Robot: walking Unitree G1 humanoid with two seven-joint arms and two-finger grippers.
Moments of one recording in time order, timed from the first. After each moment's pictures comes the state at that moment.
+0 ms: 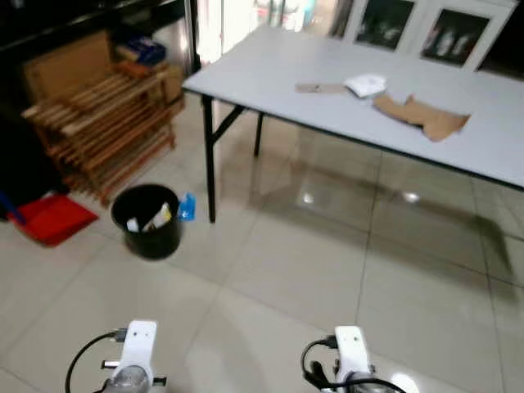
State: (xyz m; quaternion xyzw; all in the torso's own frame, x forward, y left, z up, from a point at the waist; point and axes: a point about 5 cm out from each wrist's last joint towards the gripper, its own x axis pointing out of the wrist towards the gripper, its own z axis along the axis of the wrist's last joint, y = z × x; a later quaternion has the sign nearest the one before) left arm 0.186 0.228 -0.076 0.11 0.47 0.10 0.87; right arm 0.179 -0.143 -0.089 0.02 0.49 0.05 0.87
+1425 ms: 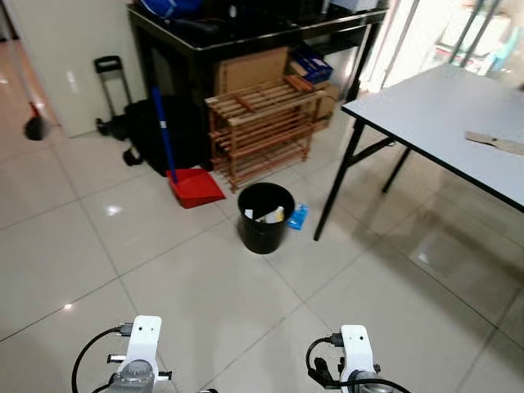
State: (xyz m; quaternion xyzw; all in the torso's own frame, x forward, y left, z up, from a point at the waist) left arm 0.191 0.225 -0.074 0.11 0.47 0.10 0.87; right arm 0.180 -0.150 -0.089 0.03 0.48 0.04 0.87
